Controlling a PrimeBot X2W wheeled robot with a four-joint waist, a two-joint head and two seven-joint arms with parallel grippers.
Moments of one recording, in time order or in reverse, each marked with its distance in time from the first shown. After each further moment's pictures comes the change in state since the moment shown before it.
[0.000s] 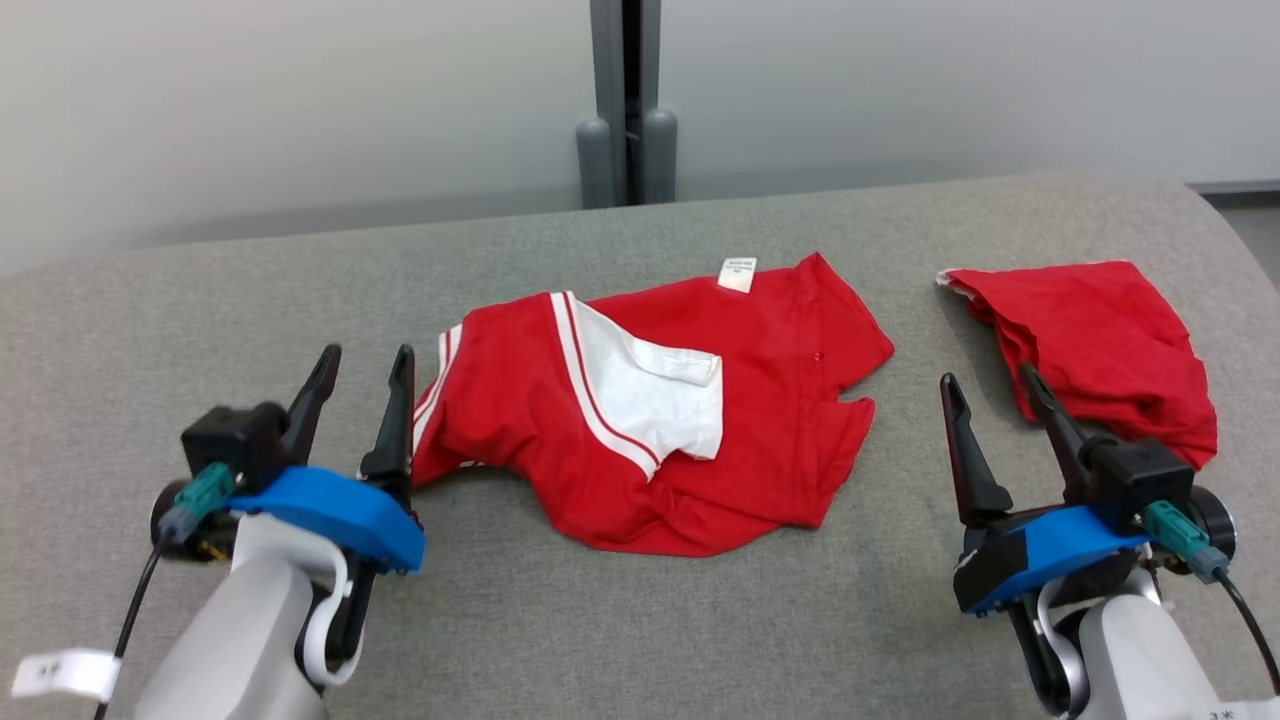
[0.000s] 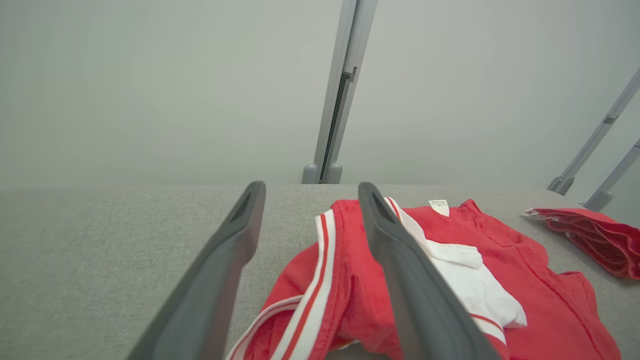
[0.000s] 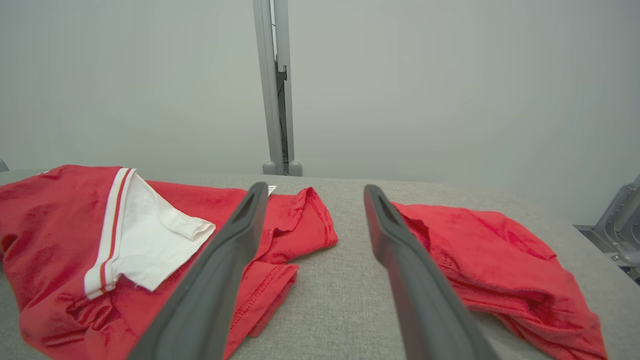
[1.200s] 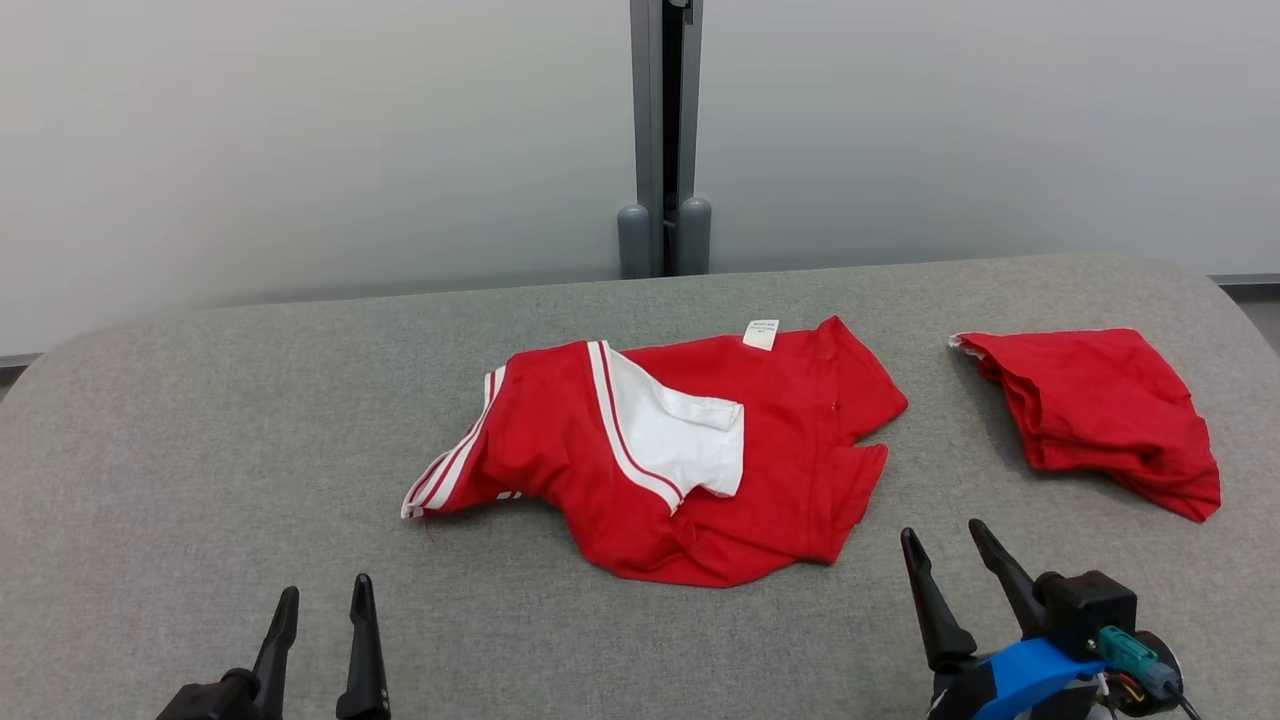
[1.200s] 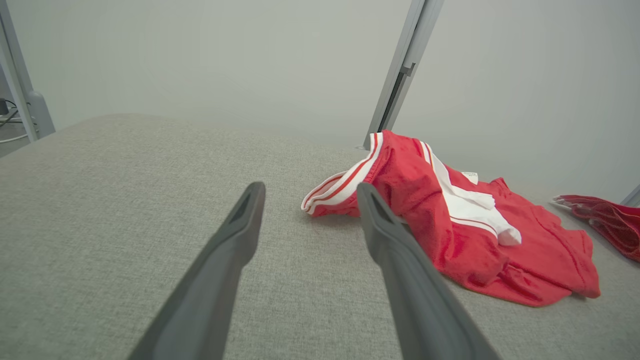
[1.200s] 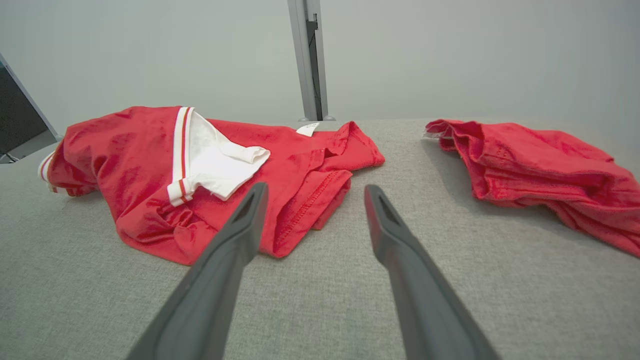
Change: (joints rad) left arm 0.580 -0.072 0.256 -0.384 0.150 0.105 -0.002; right arm 0.183 0.000 0.081 0.069 0.090 0.000 -0.016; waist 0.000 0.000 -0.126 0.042
